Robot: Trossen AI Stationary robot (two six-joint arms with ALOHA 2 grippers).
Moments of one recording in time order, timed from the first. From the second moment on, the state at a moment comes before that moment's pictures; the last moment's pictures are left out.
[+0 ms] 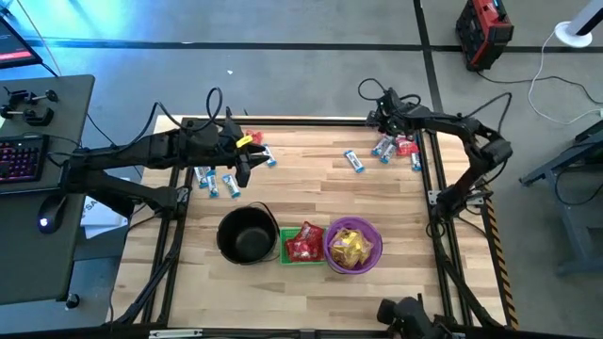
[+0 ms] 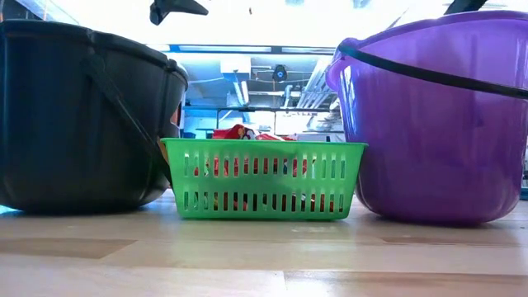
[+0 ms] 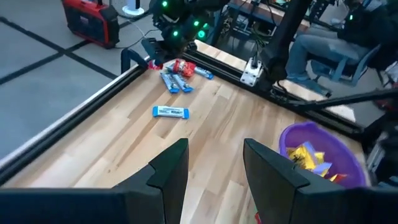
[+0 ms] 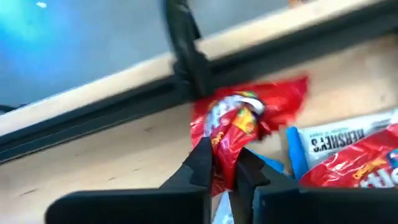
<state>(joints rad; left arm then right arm) 0.12 1.05 1.13 -0.50 -0.18 -0.32 -0.96 1.63 0.95 -0.43 0.21 0.87</state>
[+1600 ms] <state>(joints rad) 0.21 1.03 1.13 -0.50 -0.15 -0.16 0.26 1.77 1.37 -0.46 -0.12 0.64</state>
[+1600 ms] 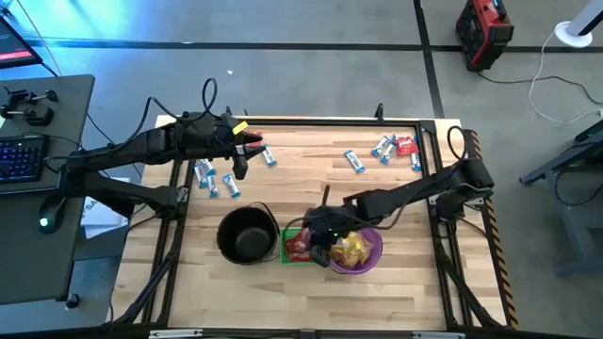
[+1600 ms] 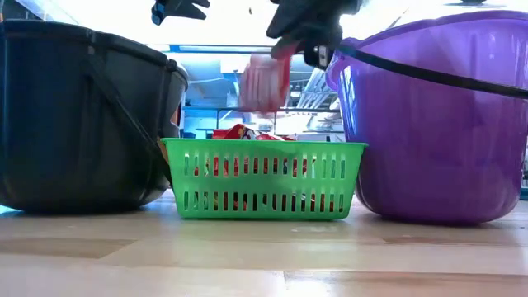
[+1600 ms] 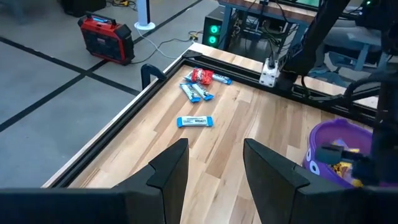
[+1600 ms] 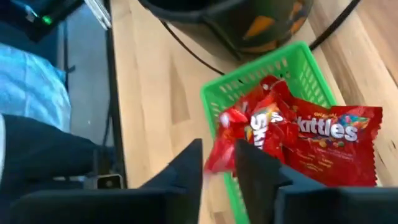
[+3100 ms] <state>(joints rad) 0.90 1.72 1.05 -0.65 0.02 -0.23 -0.30 1.06 0.65 -0.55 -0.06 0.97</state>
